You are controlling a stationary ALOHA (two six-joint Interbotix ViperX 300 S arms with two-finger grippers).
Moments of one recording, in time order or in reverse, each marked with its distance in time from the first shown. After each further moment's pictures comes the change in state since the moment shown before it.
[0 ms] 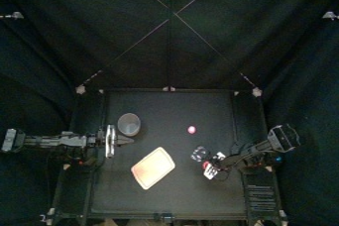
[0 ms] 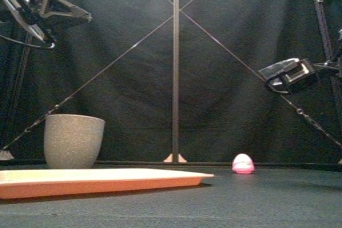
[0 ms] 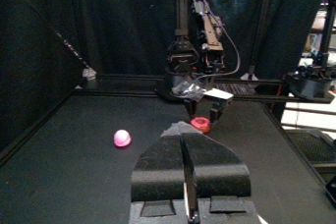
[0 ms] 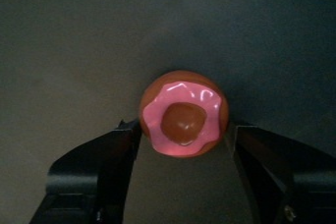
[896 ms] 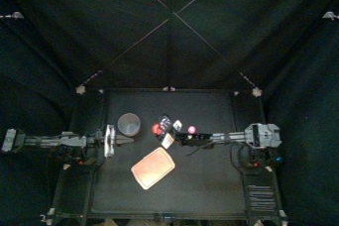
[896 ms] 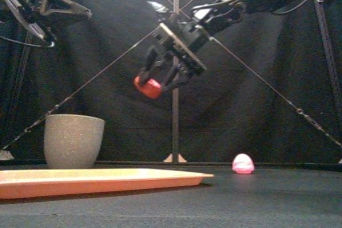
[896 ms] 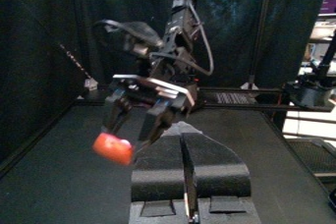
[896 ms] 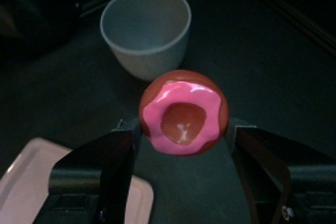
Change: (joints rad) left arm 0.003 -0.003 0.011 0.006 -0.069 0.005; right arm -0.417 0.334 -0.698 -0.876 -0.216 0.196
